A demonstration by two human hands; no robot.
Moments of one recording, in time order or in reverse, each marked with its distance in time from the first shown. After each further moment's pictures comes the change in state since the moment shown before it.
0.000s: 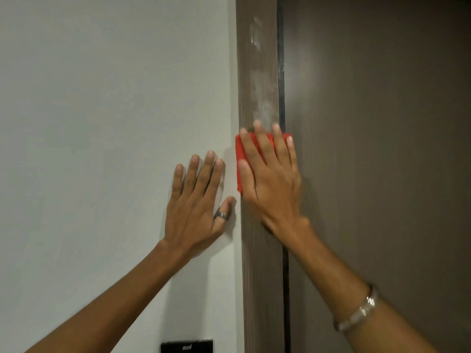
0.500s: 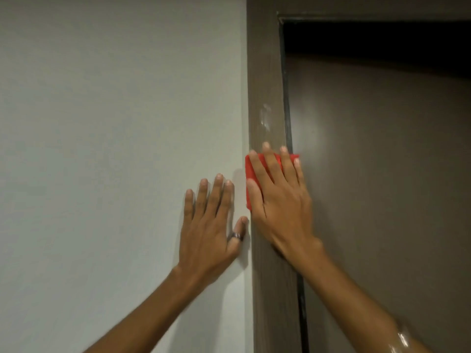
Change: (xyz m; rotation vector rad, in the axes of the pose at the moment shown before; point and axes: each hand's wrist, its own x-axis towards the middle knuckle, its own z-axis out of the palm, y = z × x) left_hand 0.078 -0.005 -0.008 -0.011 0.023 -0.083; right_hand 0.084 0.016 -0.003 -0.030 0.000 0.014
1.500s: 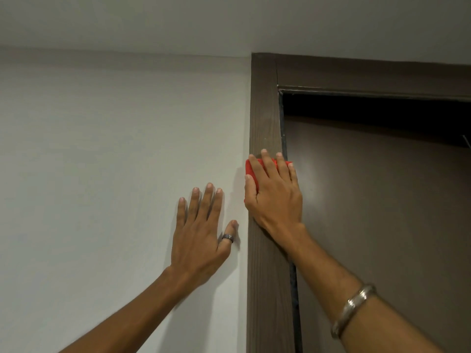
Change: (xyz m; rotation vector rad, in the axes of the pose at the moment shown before) left_hand 0.100 -0.032 -0.016 -0.053 0.083 -0.093; right_hand 0.135 0.000 -0.014 -0.013 0.026 0.003
